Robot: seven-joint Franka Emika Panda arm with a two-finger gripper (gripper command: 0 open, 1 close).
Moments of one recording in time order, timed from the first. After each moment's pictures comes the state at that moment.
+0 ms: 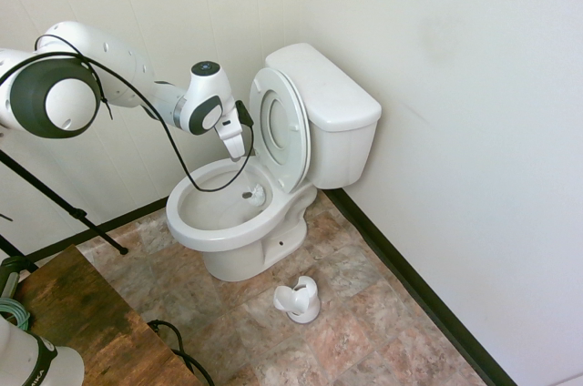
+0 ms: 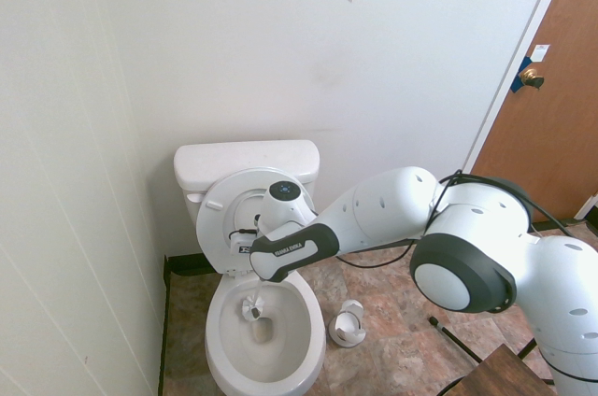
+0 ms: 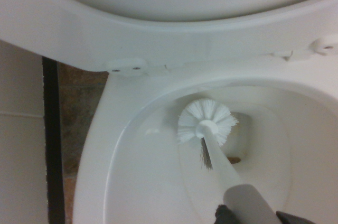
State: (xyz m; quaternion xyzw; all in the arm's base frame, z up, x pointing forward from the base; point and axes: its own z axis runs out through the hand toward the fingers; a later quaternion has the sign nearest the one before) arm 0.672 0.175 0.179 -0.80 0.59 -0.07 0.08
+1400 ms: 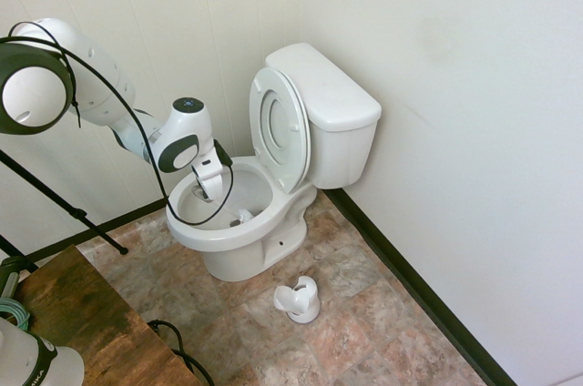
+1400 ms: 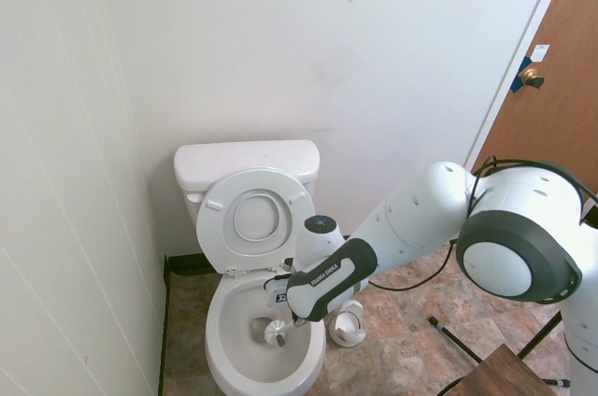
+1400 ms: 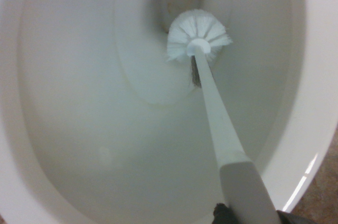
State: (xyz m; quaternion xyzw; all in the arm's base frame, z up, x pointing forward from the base) arm 0.542 0.115 0.139 -0.85 0.53 0.02 0.04
